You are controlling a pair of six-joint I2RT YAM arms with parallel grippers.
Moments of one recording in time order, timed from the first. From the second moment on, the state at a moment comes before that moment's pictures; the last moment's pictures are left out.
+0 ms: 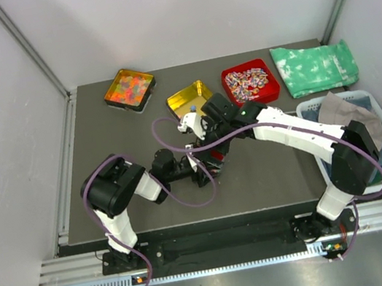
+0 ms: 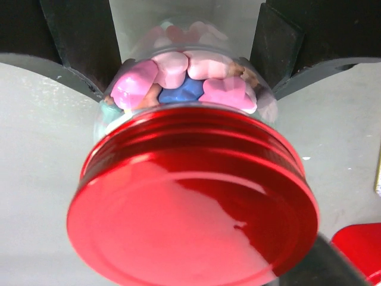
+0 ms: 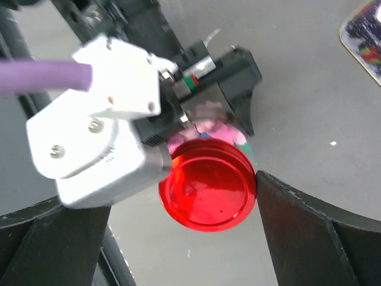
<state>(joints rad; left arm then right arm) -0.61 1.86 0.47 1.16 0.73 0.25 0.81 1.61 1.37 -0.73 -0.30 -0.32</state>
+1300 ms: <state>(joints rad) -0.62 1.86 0.48 1.13 0.73 0.23 0.74 1.66 1.42 -0.87 -0.36 -0.83</state>
